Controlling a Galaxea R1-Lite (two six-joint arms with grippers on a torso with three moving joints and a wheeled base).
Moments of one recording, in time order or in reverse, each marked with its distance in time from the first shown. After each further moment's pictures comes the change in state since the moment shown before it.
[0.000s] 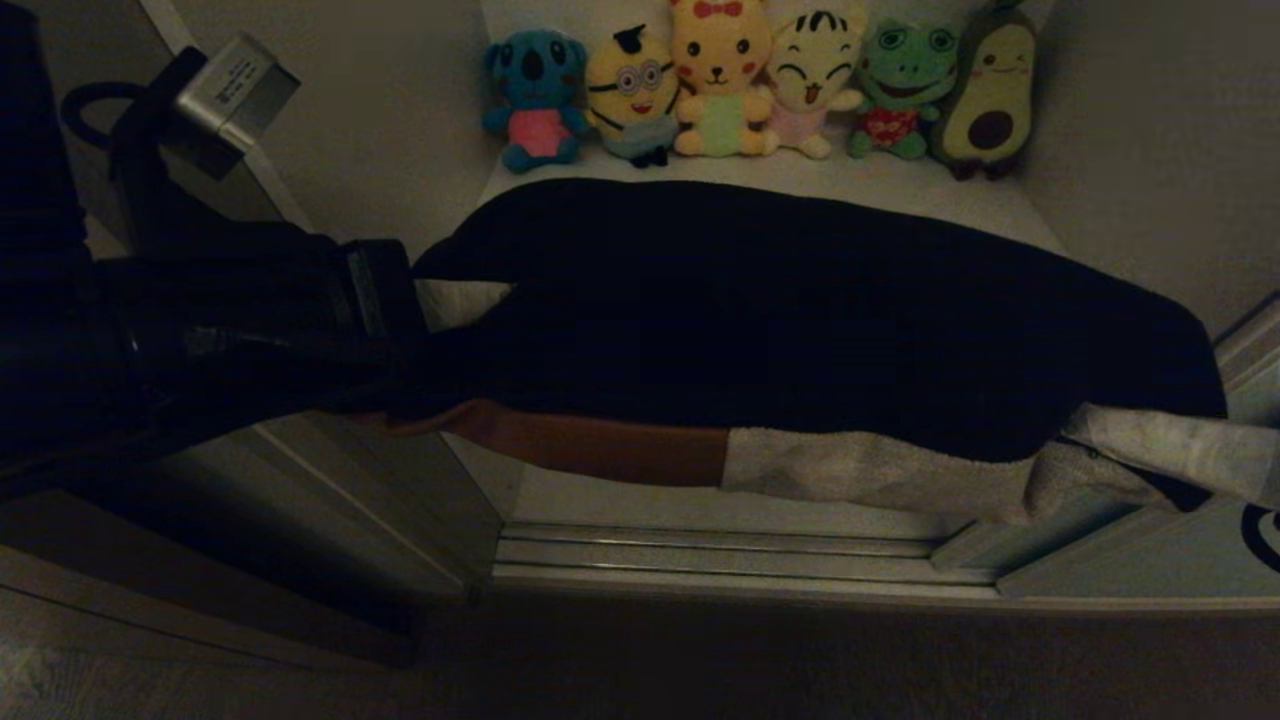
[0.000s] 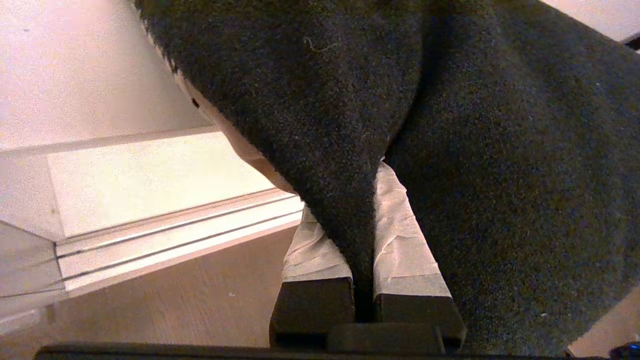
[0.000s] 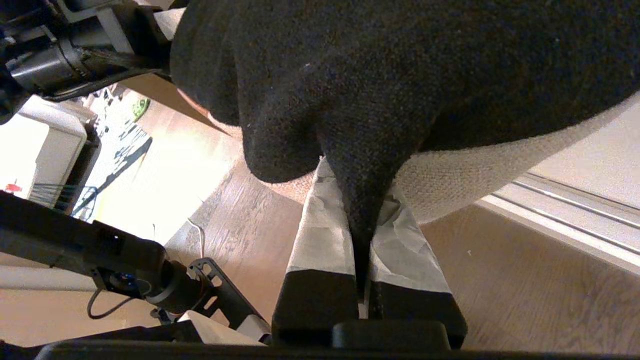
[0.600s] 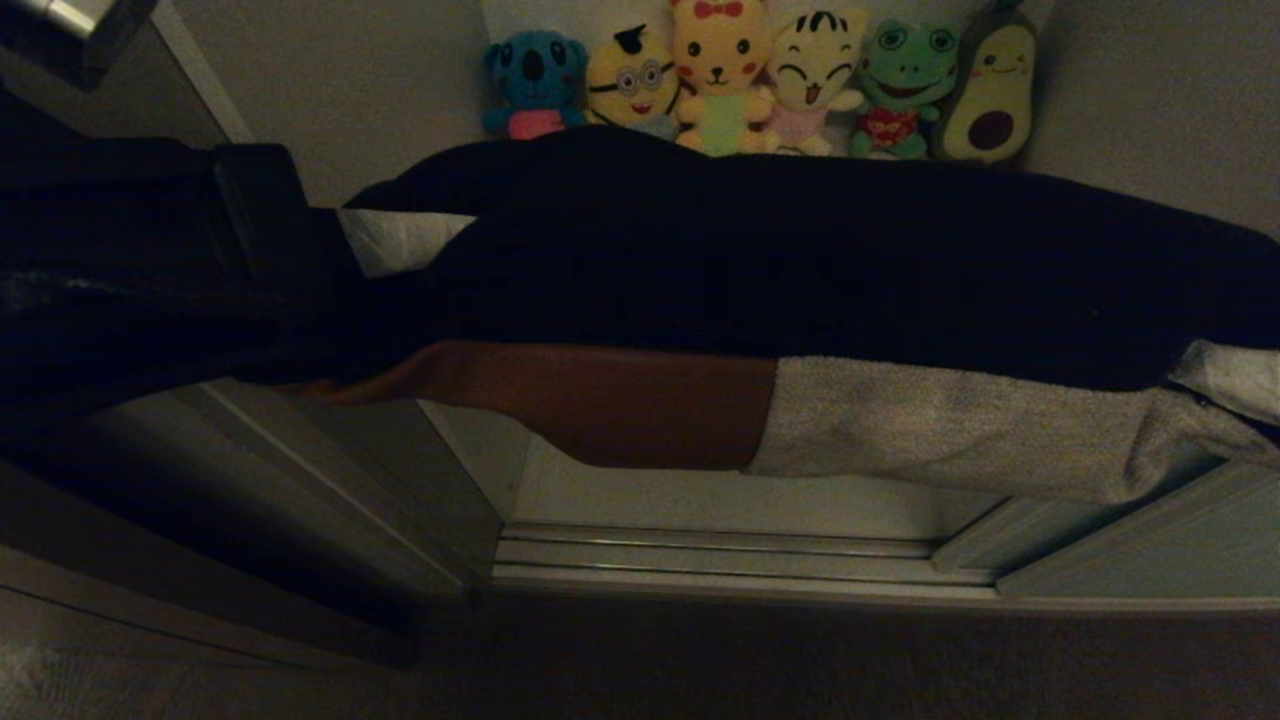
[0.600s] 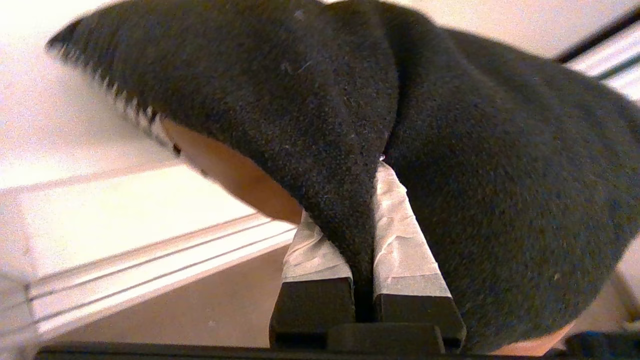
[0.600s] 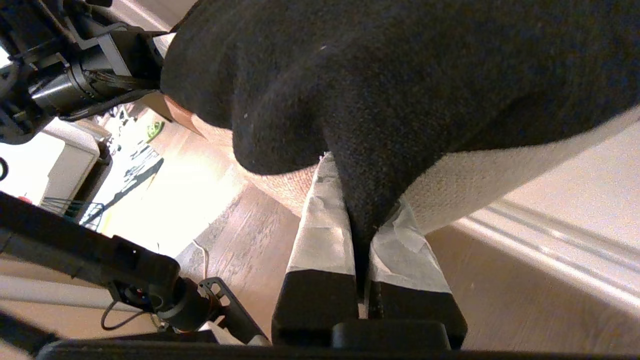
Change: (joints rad) left arm -0.056 -0.088 -0.039 0.016 -0.006 0.000; right arm 0.000 -0.076 -0.042 0.012 0.002 -0.017
